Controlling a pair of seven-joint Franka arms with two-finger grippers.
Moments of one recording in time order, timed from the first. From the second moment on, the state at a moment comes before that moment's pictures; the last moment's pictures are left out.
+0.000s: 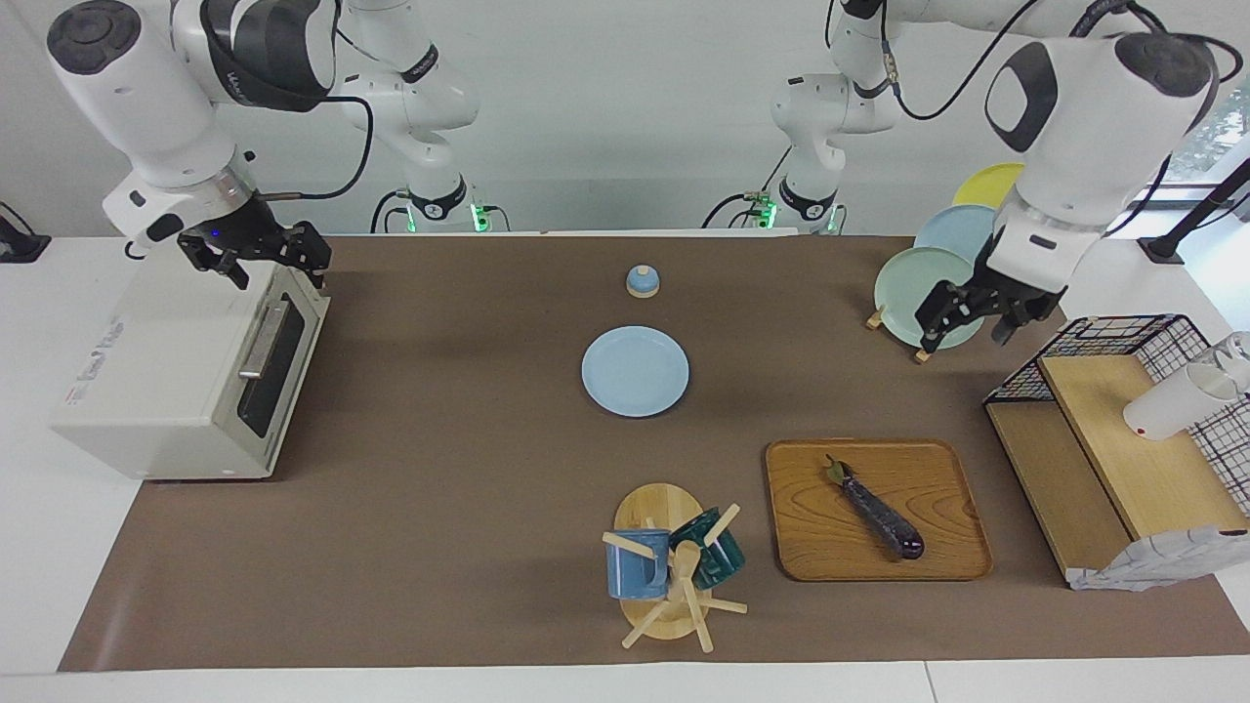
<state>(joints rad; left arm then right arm) -0.08 0.15 -0.06 -1.41 0.00 1.61 -0.18 0.05 -0.01 -0.13 -1.68 -0.05 1.57 -0.10</state>
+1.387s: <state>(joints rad) -0.02 -0.06 -0.11 -1.66 0.00 1.55 -0.18 0.05 -0.01 -0.13 -1.65 0.00 1.59 -0.10</state>
